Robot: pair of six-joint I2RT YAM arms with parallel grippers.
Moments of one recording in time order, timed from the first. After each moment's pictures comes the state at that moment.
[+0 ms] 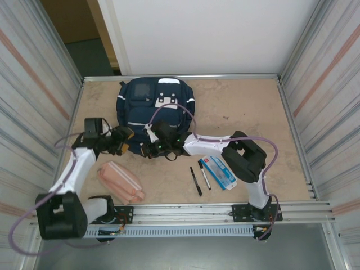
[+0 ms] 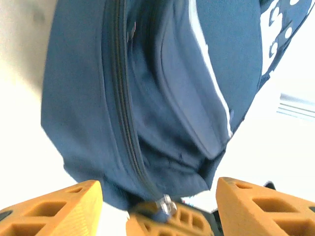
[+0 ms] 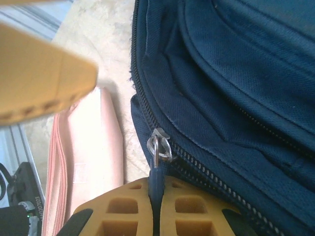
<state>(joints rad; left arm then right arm) 0.02 1.10 0.69 -0.52 0.53 -0.97 0.99 2.00 1.34 -0.05 -0.30 0.54</state>
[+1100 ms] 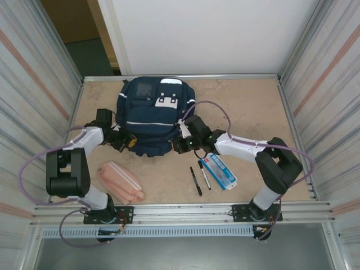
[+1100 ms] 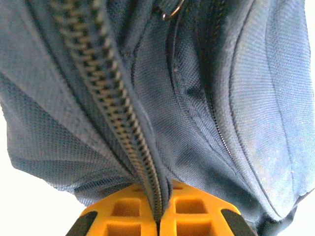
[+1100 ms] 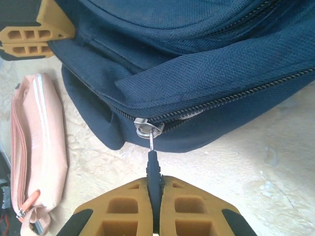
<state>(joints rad) 0.01 1.57 0.92 -0.57 0.54 -0.84 0.78 1.64 0.99 -0.15 -0.31 0.49</state>
